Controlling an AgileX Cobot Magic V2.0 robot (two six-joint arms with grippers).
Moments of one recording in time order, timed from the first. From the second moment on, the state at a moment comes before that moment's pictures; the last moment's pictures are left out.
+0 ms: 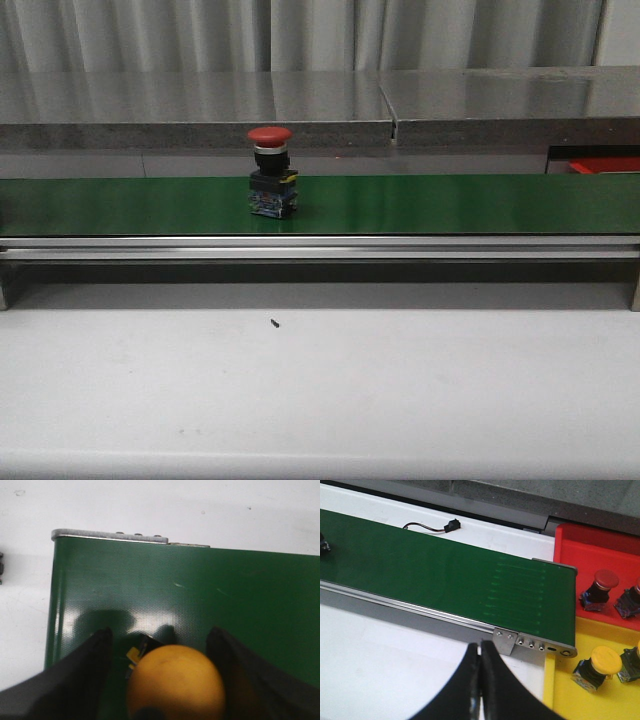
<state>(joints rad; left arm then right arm) 0.18 1.90 -1.51 -0.41 0.79 0.37 -0.21 0.64 -0.63 0.51 0.62 -0.64</state>
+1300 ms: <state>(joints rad) 0.04 0.66 -0.66 -0.54 0.58 0.48 -0.21 0.64 -0.63 0.51 0.62 -0.64</state>
